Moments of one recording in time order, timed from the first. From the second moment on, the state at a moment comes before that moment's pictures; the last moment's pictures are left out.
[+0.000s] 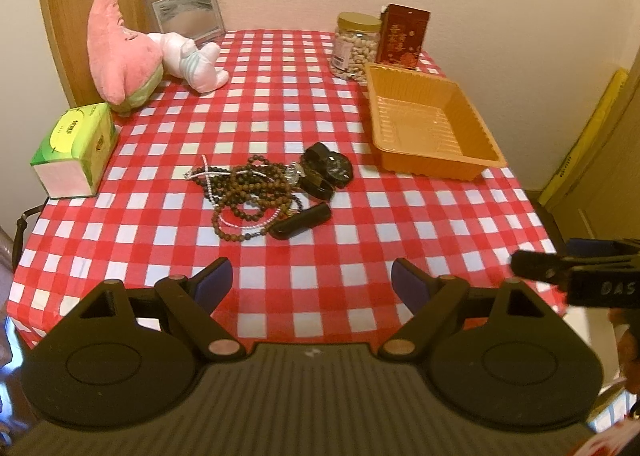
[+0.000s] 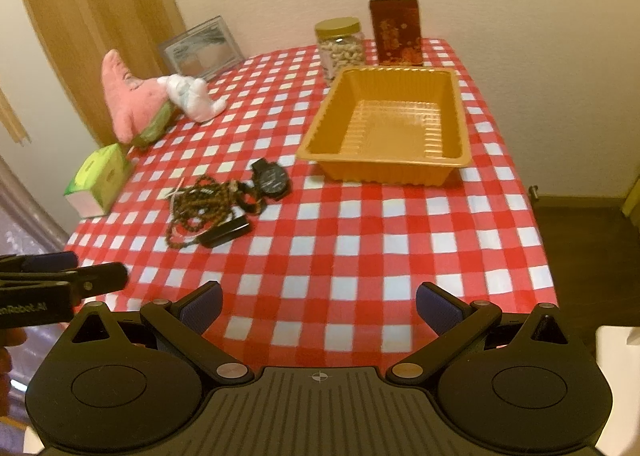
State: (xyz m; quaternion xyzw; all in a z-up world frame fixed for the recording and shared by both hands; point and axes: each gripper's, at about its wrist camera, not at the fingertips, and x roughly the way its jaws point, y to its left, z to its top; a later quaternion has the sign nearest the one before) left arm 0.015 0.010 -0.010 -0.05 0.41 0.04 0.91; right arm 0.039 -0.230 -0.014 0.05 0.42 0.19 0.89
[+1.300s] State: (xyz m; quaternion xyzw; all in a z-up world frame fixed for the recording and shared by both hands) left arm 0.153 0.053 -0.078 -0.07 0.42 0.11 0.90; right arm 0.215 -0.289 -0.127 0.20 0.28 0.00 0.94
